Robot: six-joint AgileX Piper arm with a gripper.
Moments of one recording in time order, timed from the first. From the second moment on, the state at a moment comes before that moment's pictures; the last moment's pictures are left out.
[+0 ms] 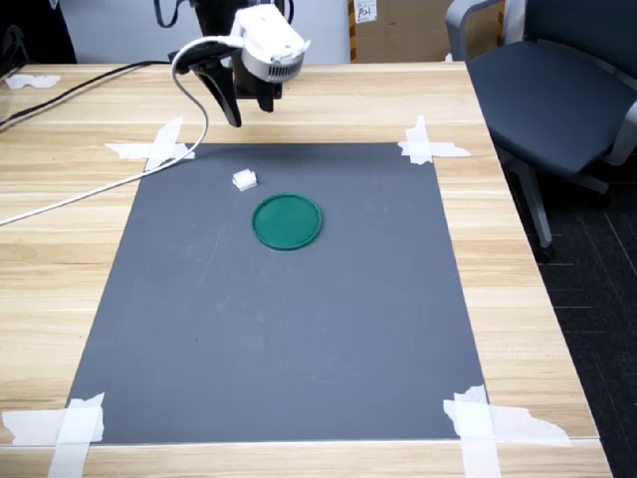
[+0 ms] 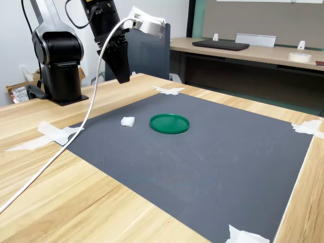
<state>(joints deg) -4.4 59.7 -35.4 11.9 50.0 -53.5</state>
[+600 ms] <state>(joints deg) -4.4 67.9 -42.7 6.1 53.8 -47.5</state>
